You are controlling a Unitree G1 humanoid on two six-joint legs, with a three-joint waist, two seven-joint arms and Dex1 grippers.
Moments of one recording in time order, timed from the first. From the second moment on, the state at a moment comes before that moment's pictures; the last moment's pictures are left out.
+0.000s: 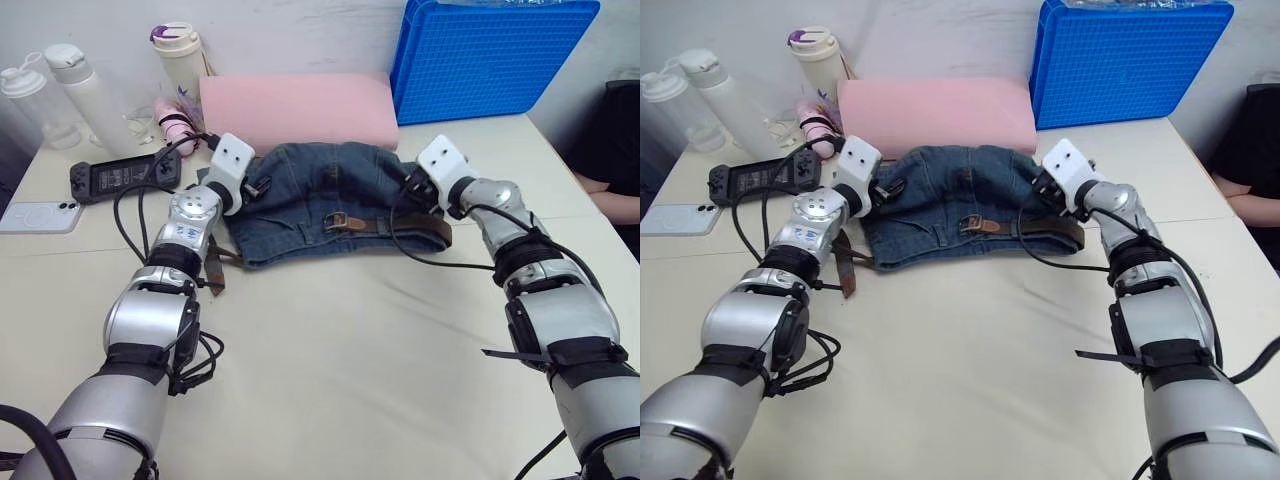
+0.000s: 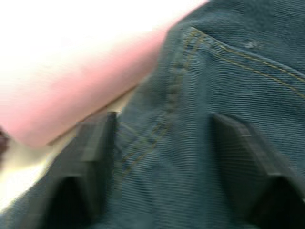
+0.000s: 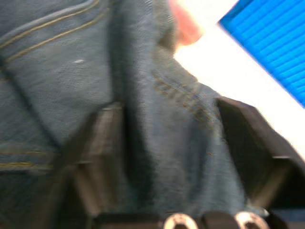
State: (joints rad) left arm -1.16 0.42 0.01 1.20 0.08 -0.19 -0.32; right arm -1.20 -0.51 0.18 1.16 -0.13 -0.16 0.47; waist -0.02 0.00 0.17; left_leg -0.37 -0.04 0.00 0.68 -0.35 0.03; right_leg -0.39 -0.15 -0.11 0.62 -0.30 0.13
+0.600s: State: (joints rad) left arm -0.69 0.48 -0.08 0.33 -0.04 0.19 -0.75; right arm -0.70 -0.62 0.03 0.28 0.18 0.47 0.82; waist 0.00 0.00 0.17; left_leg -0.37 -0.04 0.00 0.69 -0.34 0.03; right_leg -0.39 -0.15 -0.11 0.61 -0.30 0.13
